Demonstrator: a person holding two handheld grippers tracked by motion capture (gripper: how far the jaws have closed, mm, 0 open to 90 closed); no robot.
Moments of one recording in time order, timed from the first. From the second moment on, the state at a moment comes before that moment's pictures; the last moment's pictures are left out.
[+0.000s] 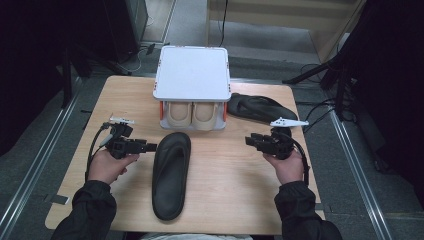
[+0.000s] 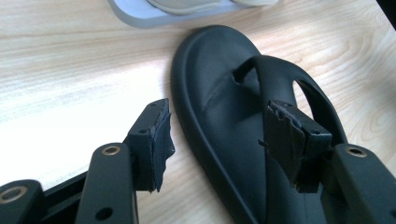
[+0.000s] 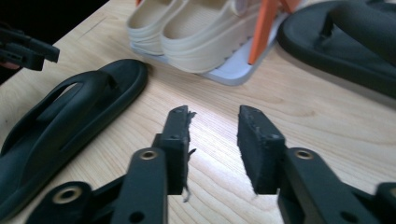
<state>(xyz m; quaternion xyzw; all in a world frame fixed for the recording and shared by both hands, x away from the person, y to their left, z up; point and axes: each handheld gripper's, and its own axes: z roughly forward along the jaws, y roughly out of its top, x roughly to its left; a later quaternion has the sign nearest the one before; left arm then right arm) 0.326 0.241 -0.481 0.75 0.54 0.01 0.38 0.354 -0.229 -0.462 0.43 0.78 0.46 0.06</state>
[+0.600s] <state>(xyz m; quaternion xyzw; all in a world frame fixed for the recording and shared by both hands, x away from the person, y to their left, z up) 0.336 0.248 -0.483 0.74 0.55 0.01 0.38 0.393 -0.275 -0.471 0.48 0.76 0.44 0.09</state>
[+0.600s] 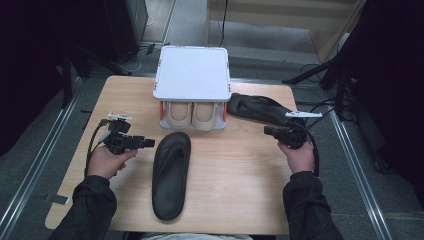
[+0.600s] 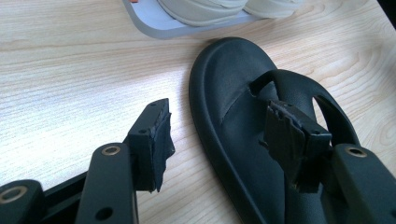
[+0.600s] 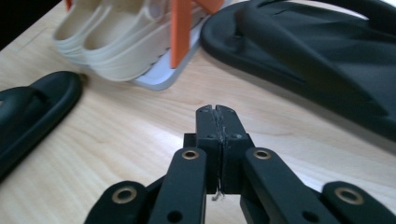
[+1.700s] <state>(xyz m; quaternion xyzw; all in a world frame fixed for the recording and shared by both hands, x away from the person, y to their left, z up) 0.298 0.269 -0.488 0.73 0.57 0.05 0.37 0.483 -0.322 -0.492 0.56 0.72 0.40 0.11</state>
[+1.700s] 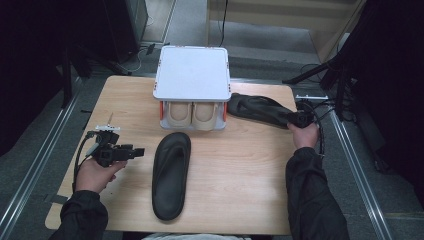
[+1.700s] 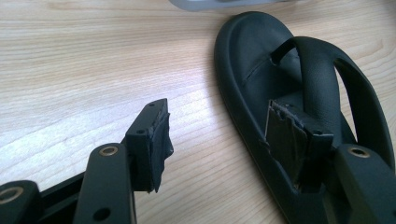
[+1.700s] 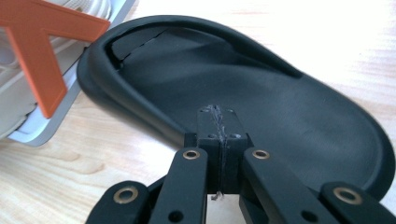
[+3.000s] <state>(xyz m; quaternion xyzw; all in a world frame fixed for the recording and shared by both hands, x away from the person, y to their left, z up) 0.311 0.270 -0.487 0.73 0.57 0.04 0.39 0.470 -0.289 -0.504 0.53 0.77 0.34 0.08</state>
